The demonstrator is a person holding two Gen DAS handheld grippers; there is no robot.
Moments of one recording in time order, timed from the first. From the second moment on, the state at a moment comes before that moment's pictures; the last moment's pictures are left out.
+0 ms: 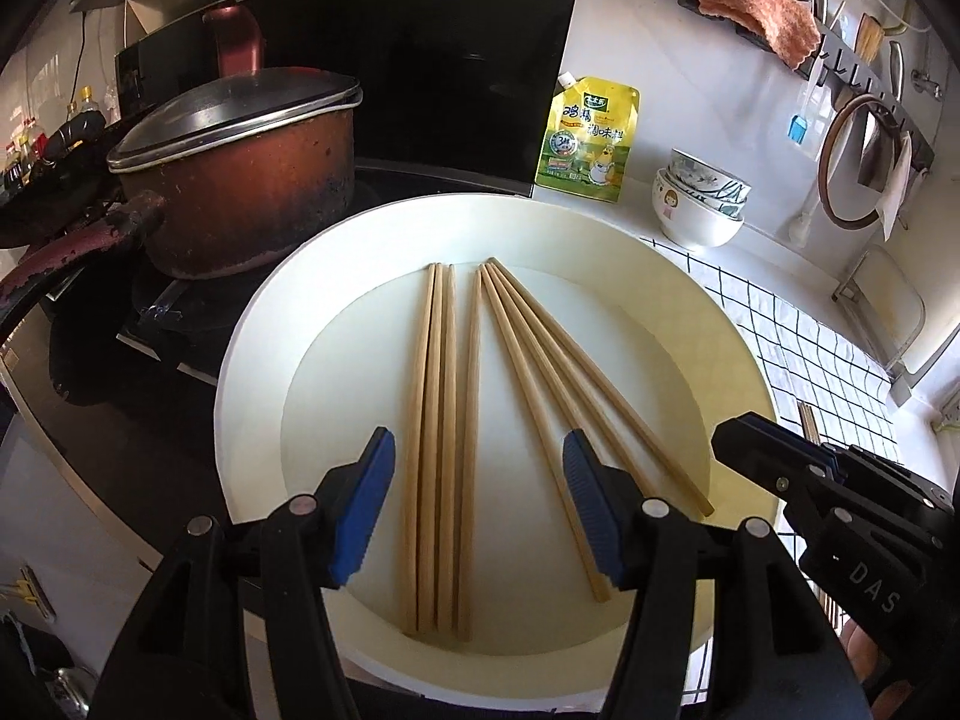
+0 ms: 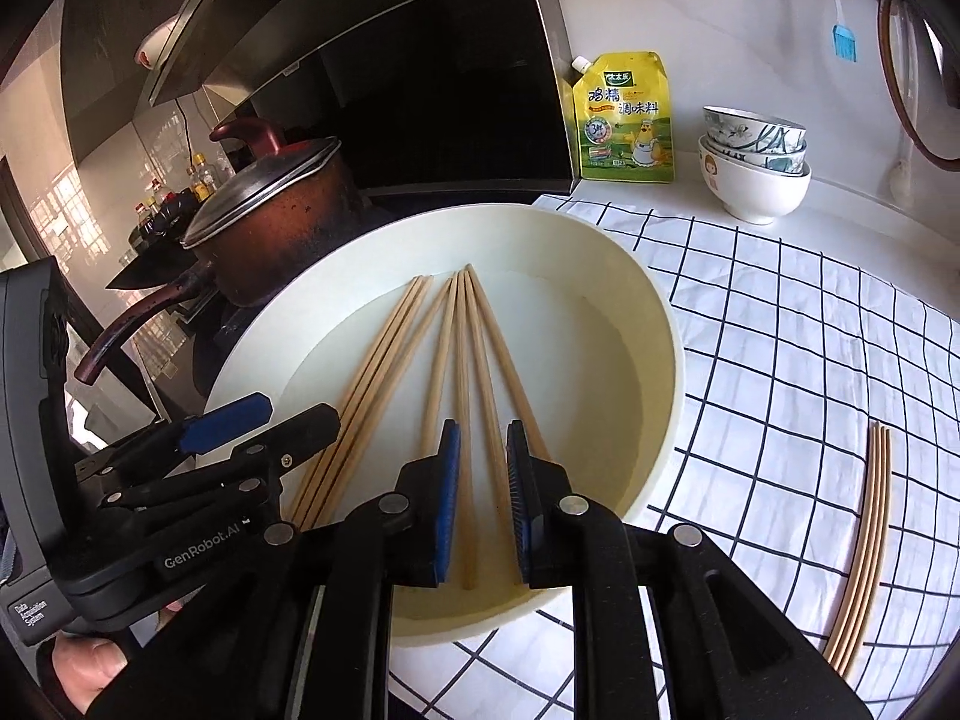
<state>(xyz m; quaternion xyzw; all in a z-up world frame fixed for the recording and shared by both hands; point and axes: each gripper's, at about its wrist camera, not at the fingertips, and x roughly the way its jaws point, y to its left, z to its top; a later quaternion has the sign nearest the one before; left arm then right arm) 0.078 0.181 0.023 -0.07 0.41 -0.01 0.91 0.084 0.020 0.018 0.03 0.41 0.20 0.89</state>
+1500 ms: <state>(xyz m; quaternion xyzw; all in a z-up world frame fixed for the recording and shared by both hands) 0.034 -0.046 0.010 0.03 0.42 -0.17 0.89 0.005 -0.199 -0.047 0.07 0.44 0.02 0.89</state>
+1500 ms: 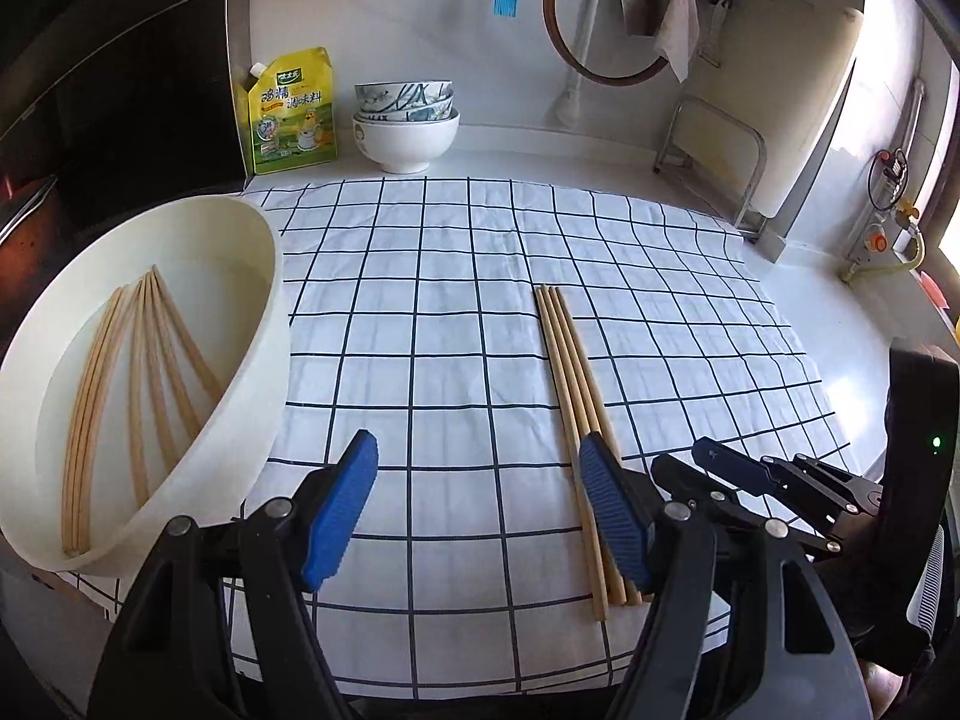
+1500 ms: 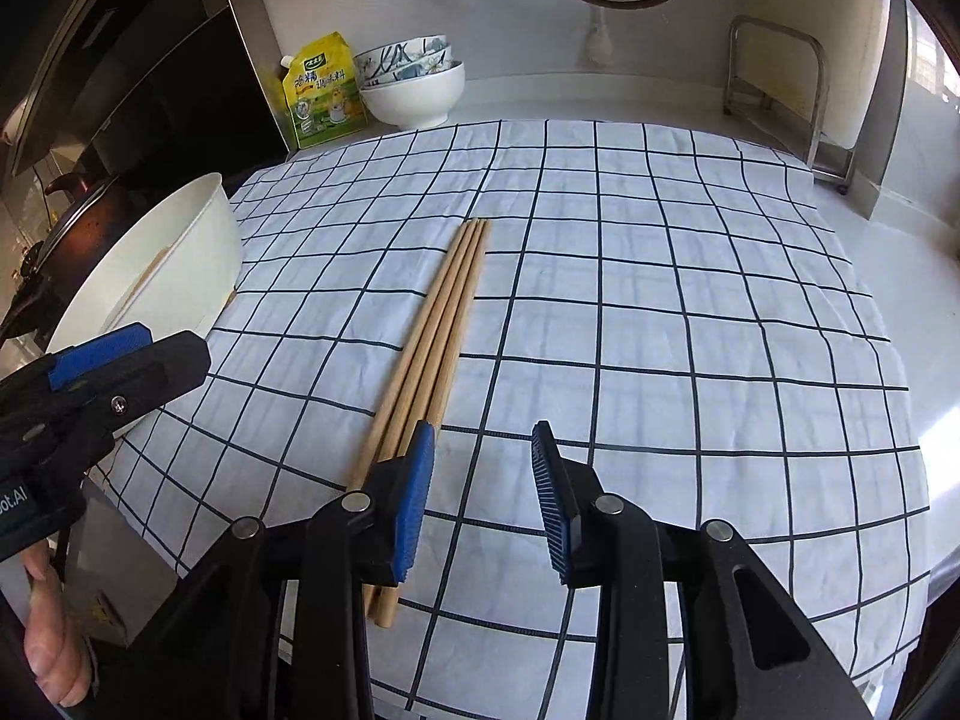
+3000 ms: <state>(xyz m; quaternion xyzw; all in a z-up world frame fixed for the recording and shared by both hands) 0.045 -0.077 -0.046 0.04 0.46 -0.17 0.87 -0.011 -0.239 -0.061 0.07 0.44 -0.02 0.89</state>
